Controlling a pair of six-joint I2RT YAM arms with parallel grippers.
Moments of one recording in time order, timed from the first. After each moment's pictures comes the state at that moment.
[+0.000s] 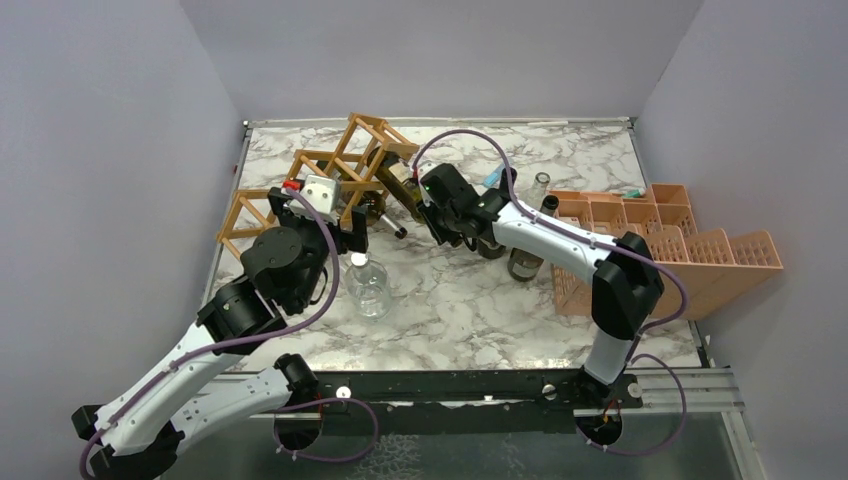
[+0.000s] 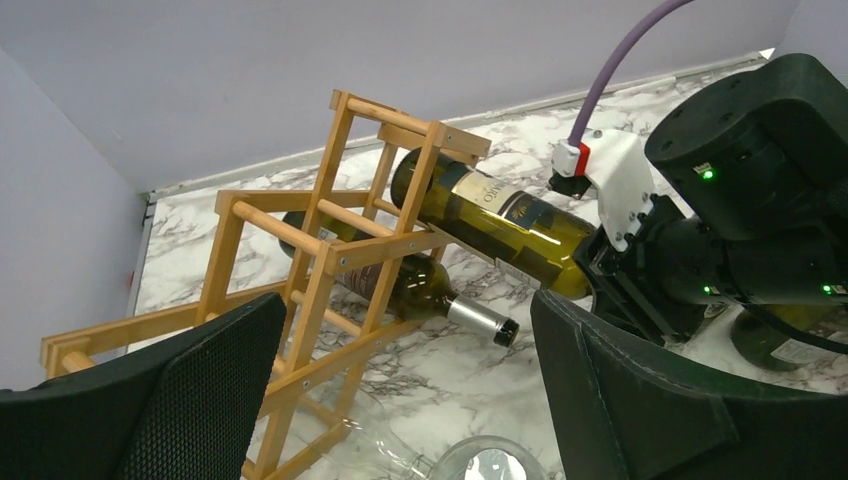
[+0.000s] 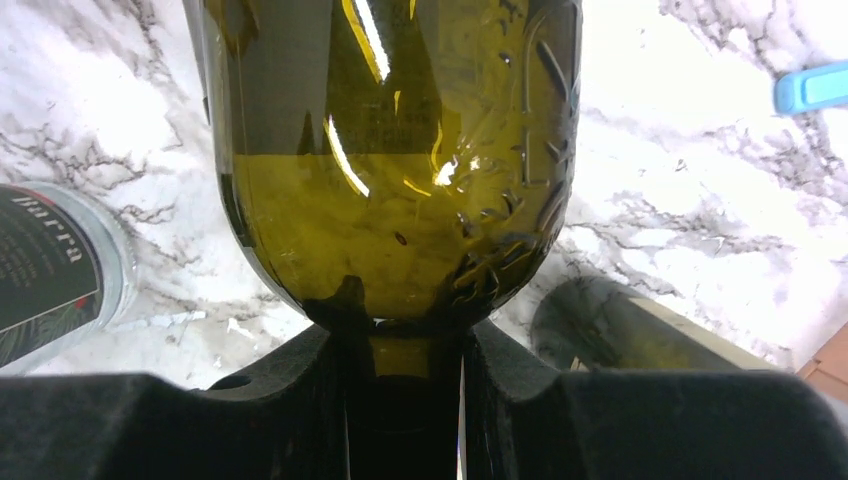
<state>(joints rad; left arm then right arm) -0.88 0.71 1.02 -0.36 -0.65 0.04 0.83 1.78 1.46 -0.55 0.18 0.07</state>
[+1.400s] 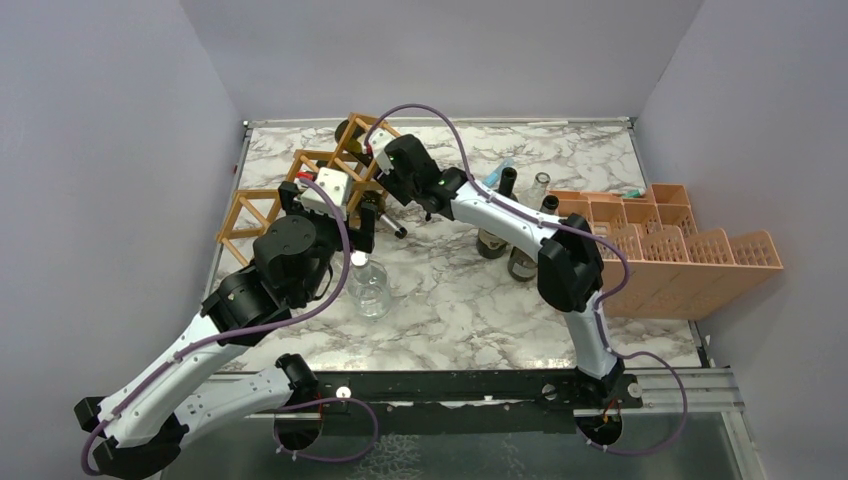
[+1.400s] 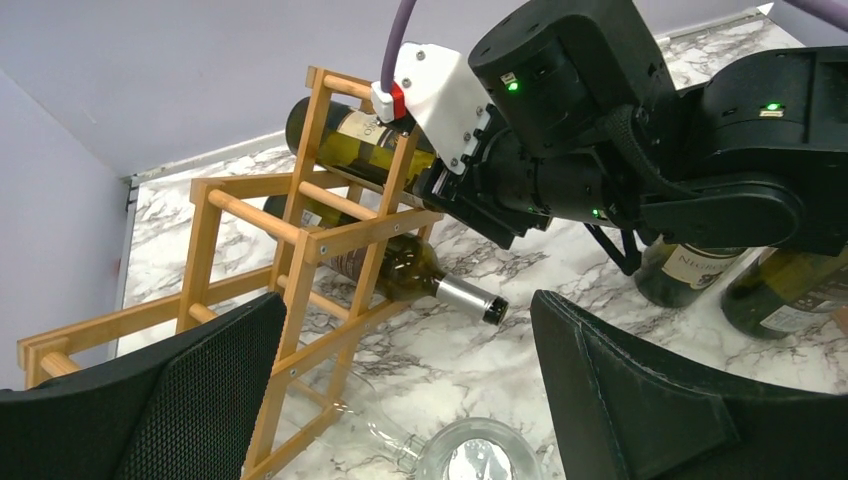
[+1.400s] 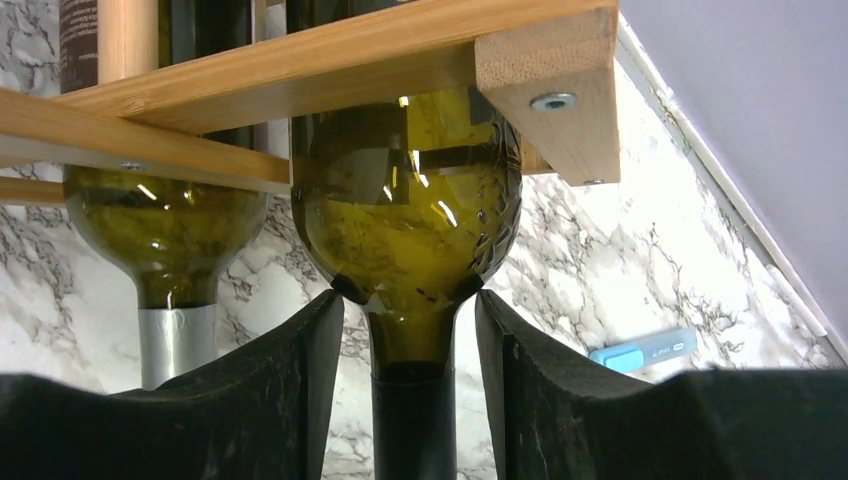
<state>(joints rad) -0.88 0.77 1.09 -0.46 -0.62 0.00 0.83 2.13 1.89 -0.37 0.32 -0.29</state>
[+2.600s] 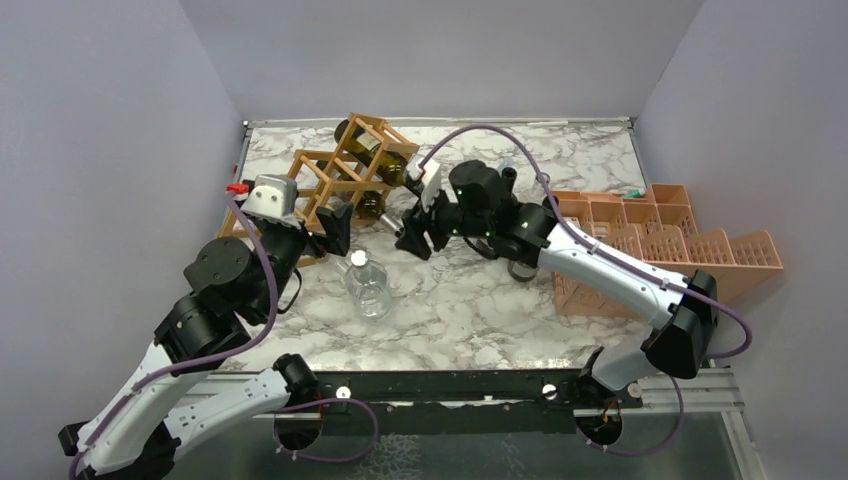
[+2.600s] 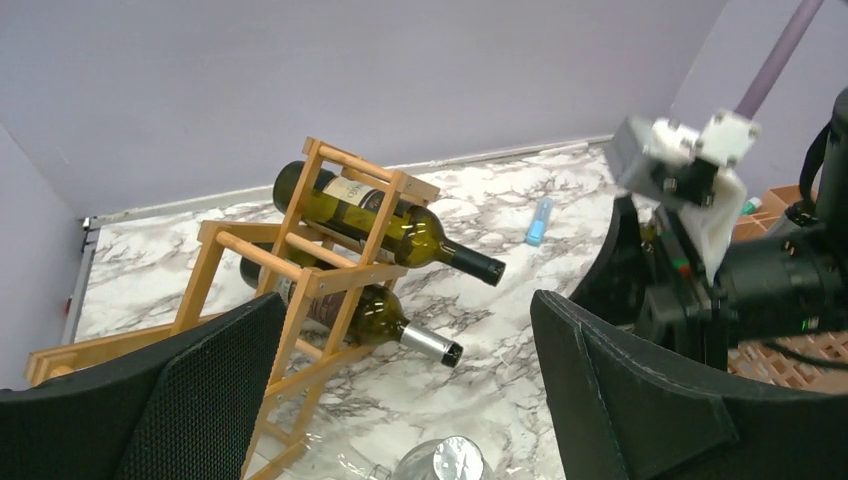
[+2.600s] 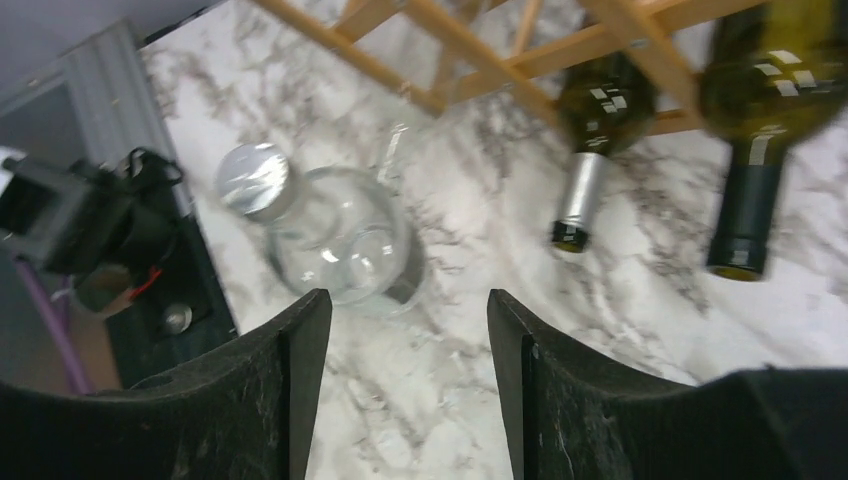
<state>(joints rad) -0.88 0.65 1.15 -0.47 -0.56 -0.04 0.89 1.50 1.40 -0.33 -0.21 0.00</state>
